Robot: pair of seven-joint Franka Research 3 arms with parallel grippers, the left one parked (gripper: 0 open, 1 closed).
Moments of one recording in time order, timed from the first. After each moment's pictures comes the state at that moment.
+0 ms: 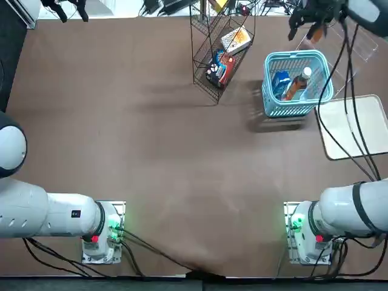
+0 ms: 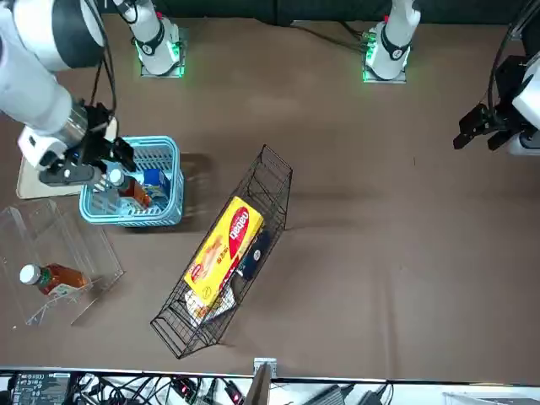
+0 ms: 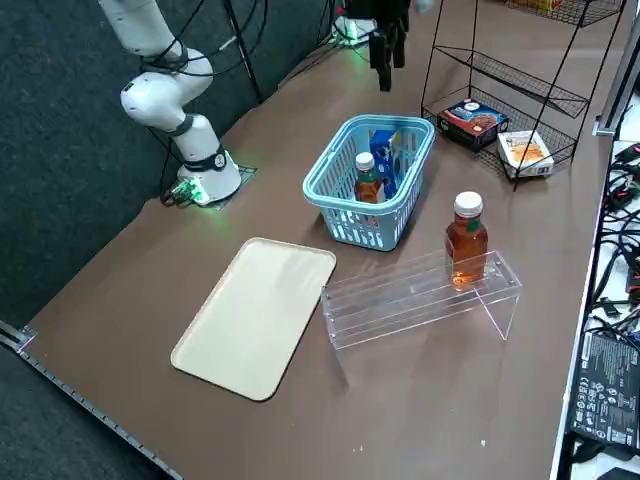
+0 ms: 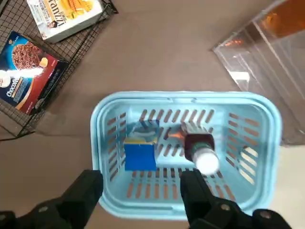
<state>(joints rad) -0.17 0.05 0.32 -1.78 0.02 1.82 0.11</state>
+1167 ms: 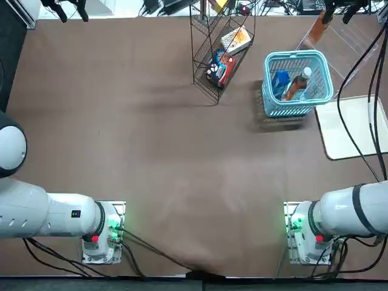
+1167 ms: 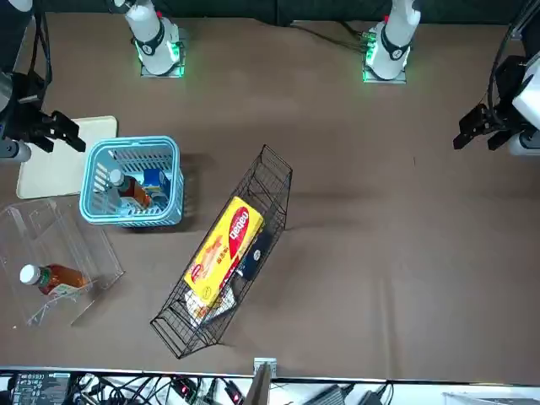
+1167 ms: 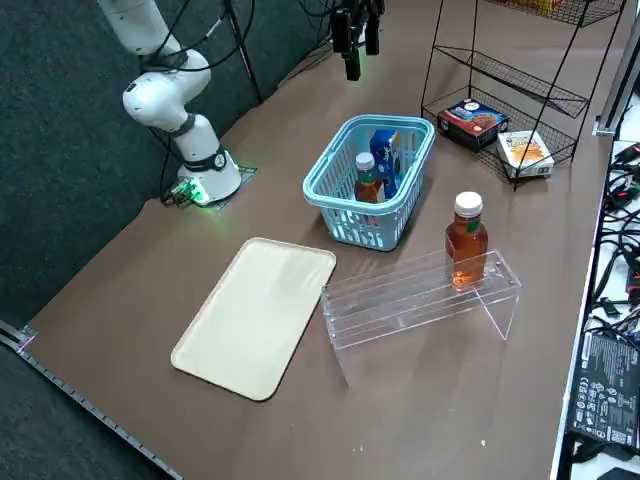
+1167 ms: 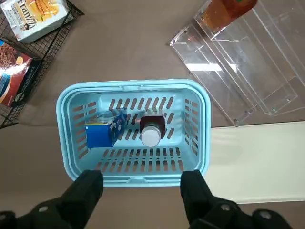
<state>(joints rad) -0.04 0.03 0.04 -1.62 0.02 1.60 -0.01</state>
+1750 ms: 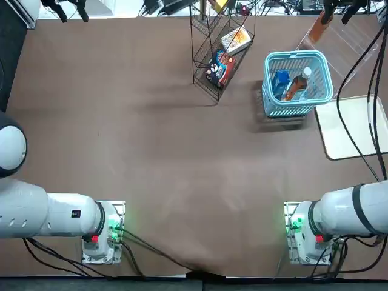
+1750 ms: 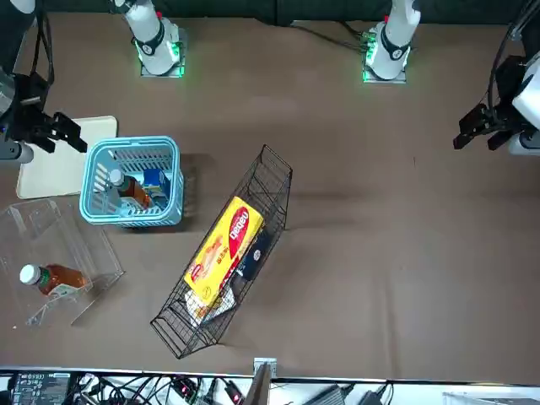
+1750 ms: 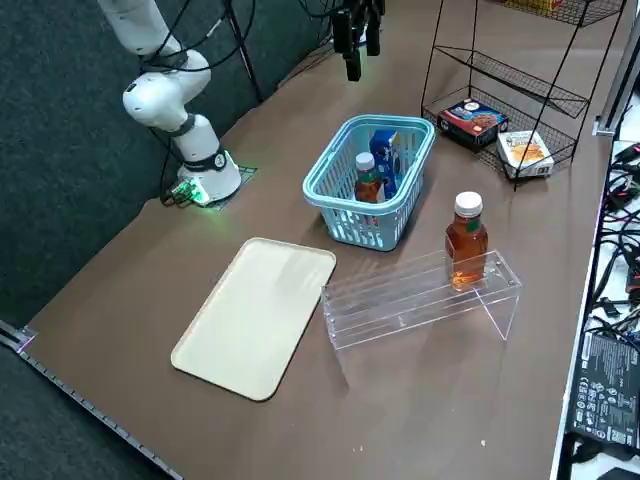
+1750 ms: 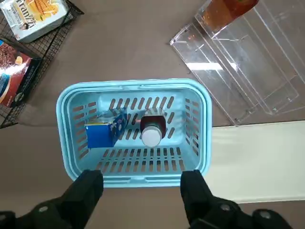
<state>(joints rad) -0.04 0.03 0.04 -1.62 0.02 1.60 -0.01</state>
